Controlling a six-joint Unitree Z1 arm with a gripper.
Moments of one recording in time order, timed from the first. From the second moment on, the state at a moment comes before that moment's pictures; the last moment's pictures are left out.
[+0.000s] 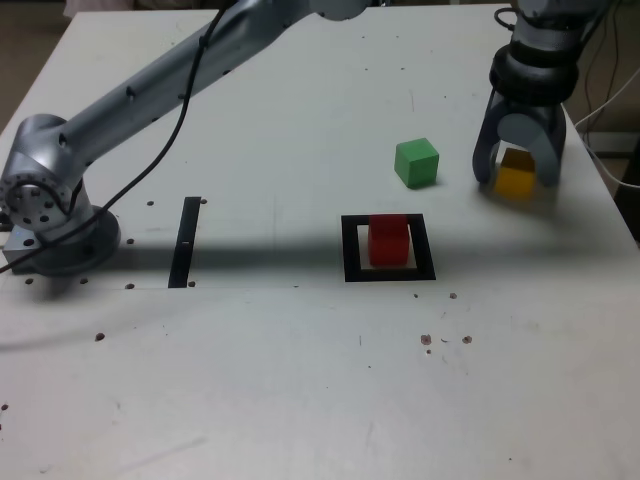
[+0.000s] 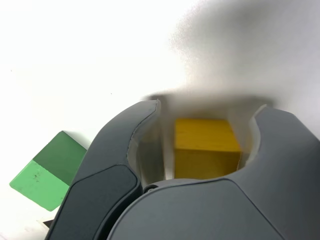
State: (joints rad) arm 0.13 2.61 -2.58 1.55 0.14 0.49
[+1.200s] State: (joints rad) arm 0.07 2.16 -1.99 1.42 0.12 0.33
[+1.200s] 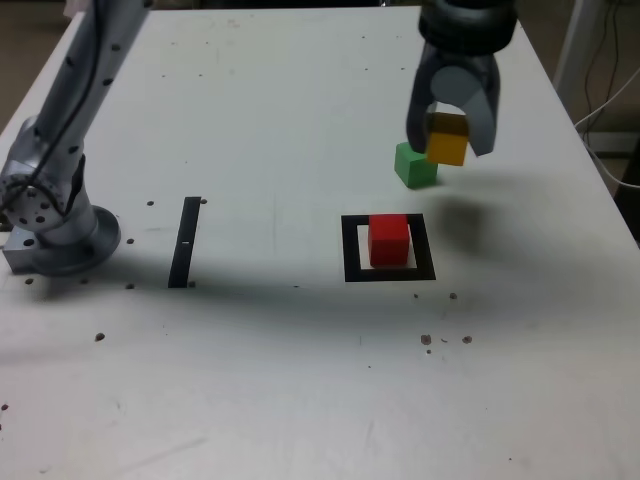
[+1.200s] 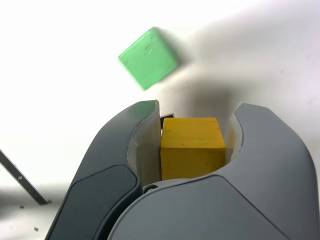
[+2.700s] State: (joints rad) arm -0.07 1.99 -1.55 1.20 -0.01 0.02
